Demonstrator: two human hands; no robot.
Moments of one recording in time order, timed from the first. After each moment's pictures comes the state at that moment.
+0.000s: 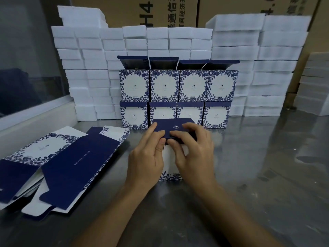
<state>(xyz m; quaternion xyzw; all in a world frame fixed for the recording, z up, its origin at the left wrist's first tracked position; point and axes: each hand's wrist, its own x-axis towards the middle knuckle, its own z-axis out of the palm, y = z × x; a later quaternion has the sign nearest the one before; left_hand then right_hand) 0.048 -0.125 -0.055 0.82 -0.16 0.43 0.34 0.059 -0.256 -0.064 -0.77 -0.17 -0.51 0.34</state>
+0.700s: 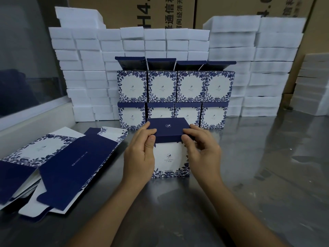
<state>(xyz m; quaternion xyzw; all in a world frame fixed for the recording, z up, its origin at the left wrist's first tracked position) 0.064 -0.119 -0.061 0.77 -0.15 0.41 0.46 0.065 -0.277 -0.062 -0.70 -0.14 -0.40 0.57</state>
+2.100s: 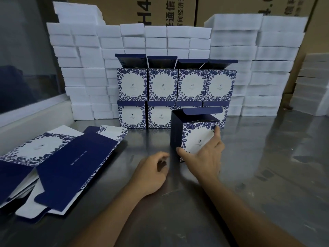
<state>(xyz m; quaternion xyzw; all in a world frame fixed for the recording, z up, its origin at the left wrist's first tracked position) 0.080 -0.114 -0.102 0.90 -0.14 0.12 0.39 0.087 -0.280 -0.080 -0.84 0.09 -0.30 0.44</state>
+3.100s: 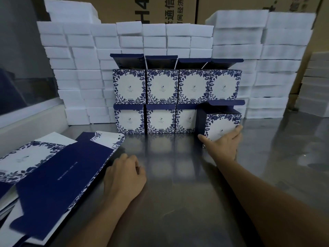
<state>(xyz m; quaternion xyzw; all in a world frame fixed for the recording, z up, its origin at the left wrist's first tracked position) 0.094 -0.082 -0.085 0.96 0.04 0.23 0.17 0.195 -0.341 -0.083 -0.80 0.20 -0.32 0.46</state>
